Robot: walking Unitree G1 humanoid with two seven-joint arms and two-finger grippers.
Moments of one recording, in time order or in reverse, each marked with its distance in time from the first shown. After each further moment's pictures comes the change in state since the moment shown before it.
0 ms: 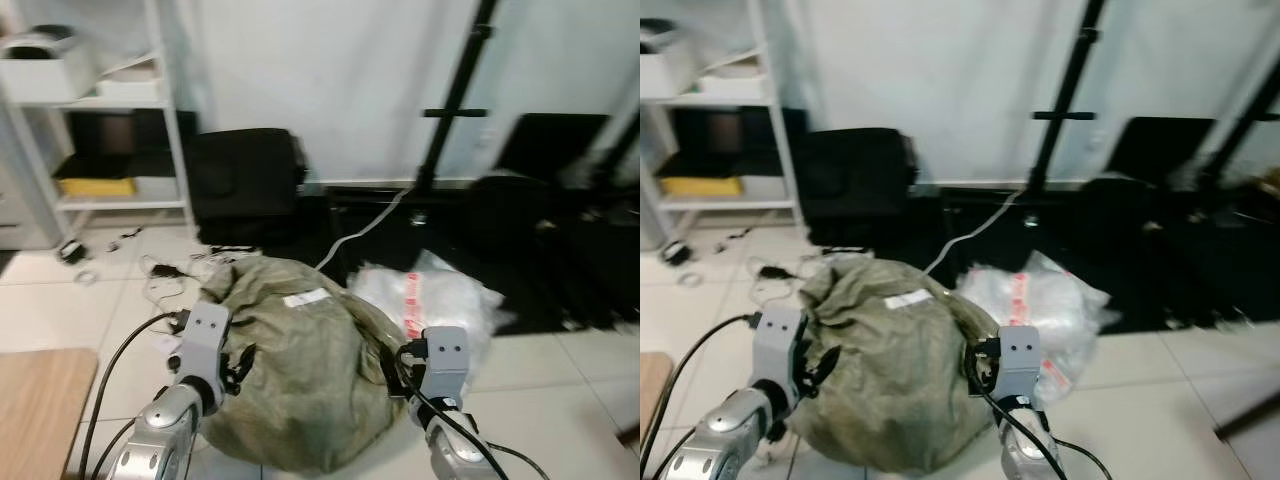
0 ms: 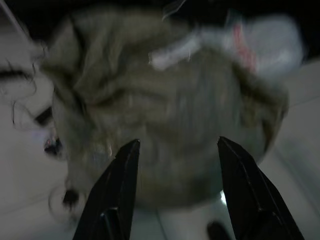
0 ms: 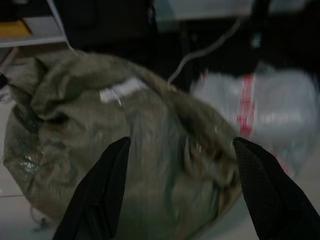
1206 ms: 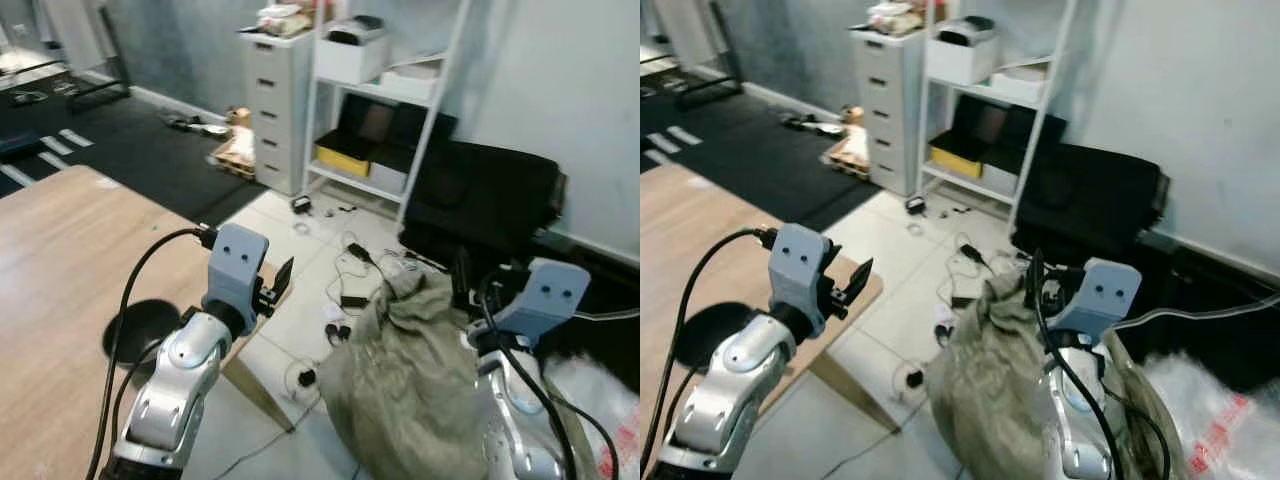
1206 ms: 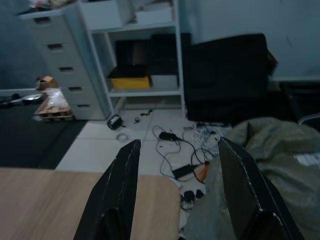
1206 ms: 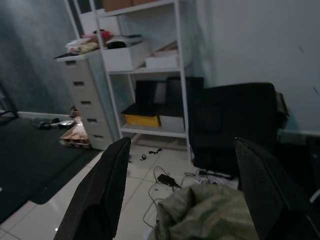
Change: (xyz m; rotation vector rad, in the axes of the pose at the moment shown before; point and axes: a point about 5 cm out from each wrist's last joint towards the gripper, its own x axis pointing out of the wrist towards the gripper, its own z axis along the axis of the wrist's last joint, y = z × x) left arm -0.012 -0.042 0.137 0.200 -0.491 -0.100; right arm -0.013 -0.036 0.131 0.062 -0.521 -0.249
